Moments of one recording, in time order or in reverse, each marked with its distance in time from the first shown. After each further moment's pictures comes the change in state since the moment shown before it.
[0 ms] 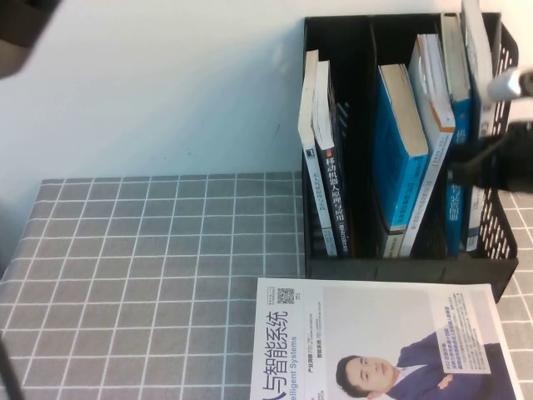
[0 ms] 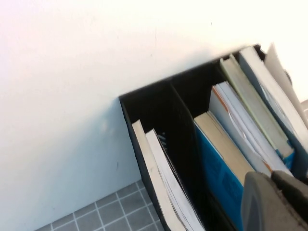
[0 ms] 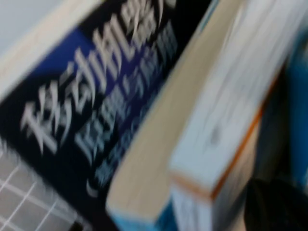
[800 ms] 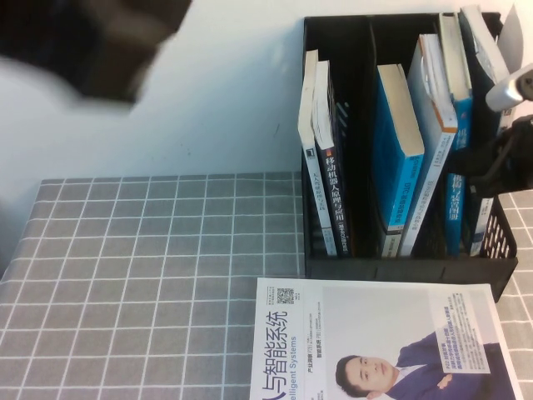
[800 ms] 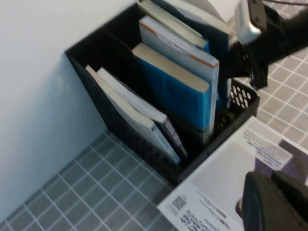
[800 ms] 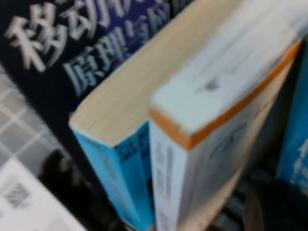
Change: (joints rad) right arm -0.099 0.074 -0.125 -0.364 0.191 0.072; left arm 0.000 -0.569 0.571 -0.284 0.000 0.323
